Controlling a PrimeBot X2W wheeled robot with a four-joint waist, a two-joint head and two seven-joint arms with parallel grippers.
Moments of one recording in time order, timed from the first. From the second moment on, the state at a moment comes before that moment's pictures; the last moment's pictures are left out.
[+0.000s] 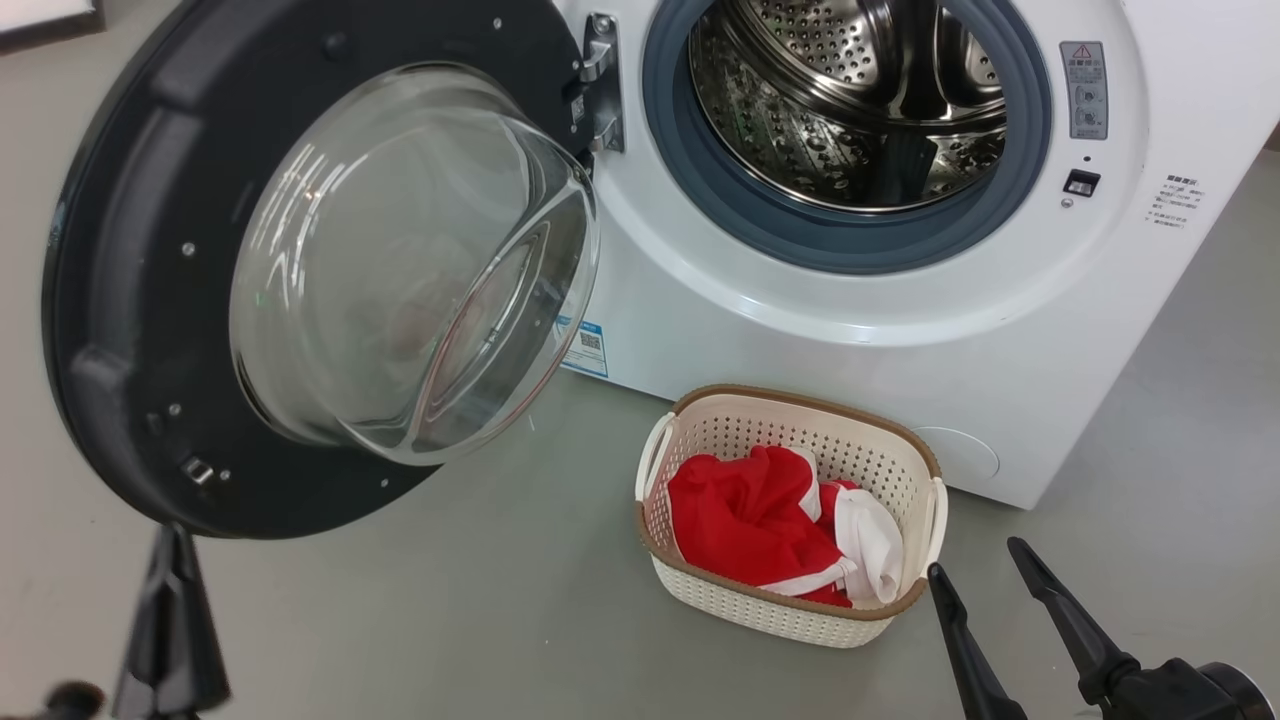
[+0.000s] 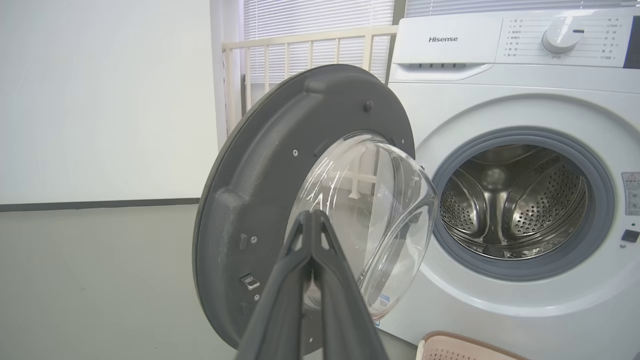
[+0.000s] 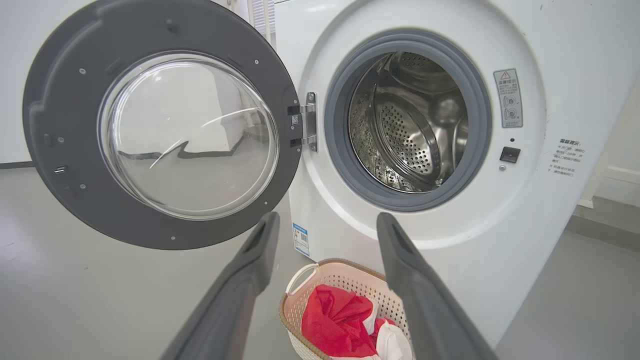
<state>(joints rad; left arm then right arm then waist) 0.13 0.35 -0.15 -0.26 -0.40 0.43 -0.22 0.26 -0.03 0.04 -0.18 0.15 0.13 -0.13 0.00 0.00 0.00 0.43</state>
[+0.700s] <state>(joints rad) -0.31 0.34 0.25 0.01 -0.93 0.22 -0.17 0.26 -0.04 0.04 -0.21 0.12 0.13 -0.09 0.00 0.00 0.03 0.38</state>
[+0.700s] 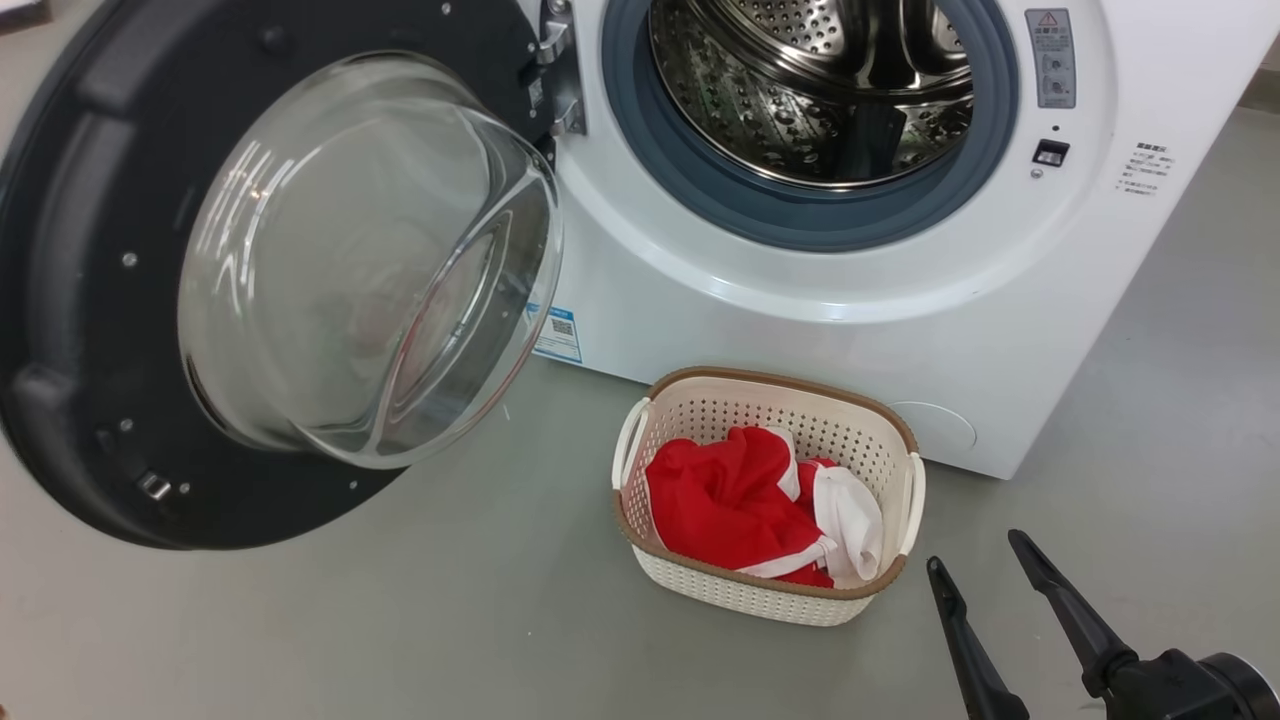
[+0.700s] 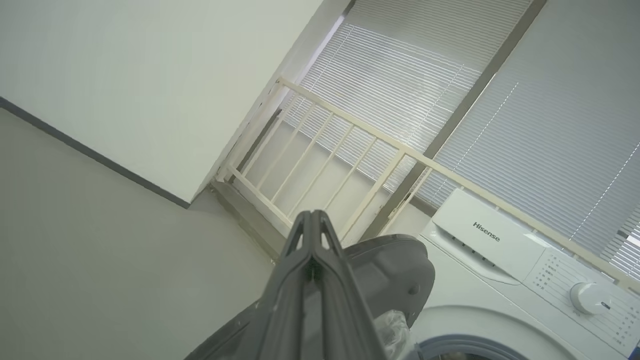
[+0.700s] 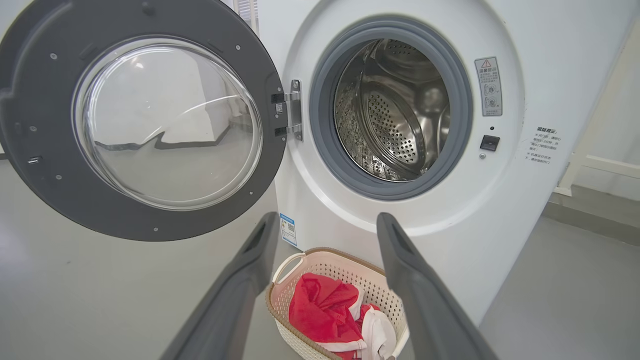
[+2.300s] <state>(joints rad) -0.82 0.49 0.39 0.80 -1.40 0.24 0.44 0.24 -0.04 0.04 -0.26 0.10 0.13 -0.05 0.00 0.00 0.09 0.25</state>
